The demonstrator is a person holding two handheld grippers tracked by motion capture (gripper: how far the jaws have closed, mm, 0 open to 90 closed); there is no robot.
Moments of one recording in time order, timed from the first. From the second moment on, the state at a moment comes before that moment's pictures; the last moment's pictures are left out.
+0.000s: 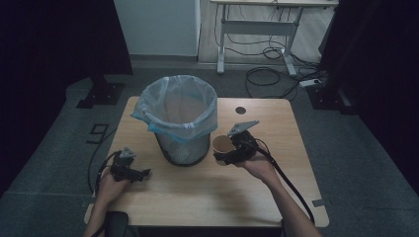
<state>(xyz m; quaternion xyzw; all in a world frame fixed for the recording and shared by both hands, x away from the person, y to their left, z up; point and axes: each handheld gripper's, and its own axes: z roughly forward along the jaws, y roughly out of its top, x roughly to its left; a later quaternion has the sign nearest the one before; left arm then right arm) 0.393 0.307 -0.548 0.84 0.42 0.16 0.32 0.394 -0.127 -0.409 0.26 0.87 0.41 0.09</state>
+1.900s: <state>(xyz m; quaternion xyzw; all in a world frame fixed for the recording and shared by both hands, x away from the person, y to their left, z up) 0.393 0.307 -0.548 0.84 0.42 0.16 0.32 0.464 -0.094 -0.225 0.27 0.87 0.41 0.09</state>
